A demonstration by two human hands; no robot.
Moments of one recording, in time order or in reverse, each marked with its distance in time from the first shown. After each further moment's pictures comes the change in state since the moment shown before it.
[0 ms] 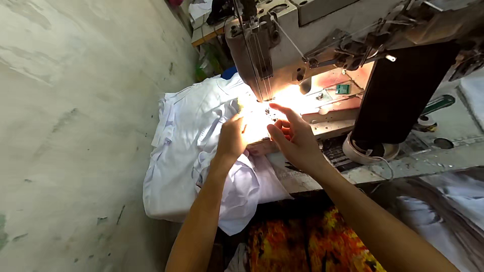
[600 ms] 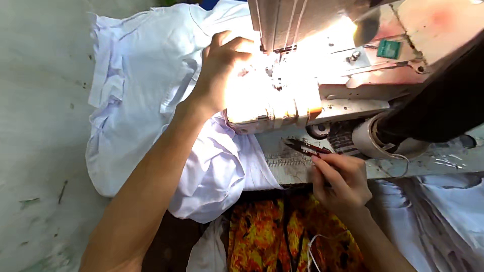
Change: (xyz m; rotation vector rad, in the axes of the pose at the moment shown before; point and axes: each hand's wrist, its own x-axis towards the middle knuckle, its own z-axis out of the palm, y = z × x) left_hand 0.059 -0.029 0.015 -0.113 -0.176 0.134; right_hand -0.129 0.084 -0.049 -0.703 0.139 -0.354
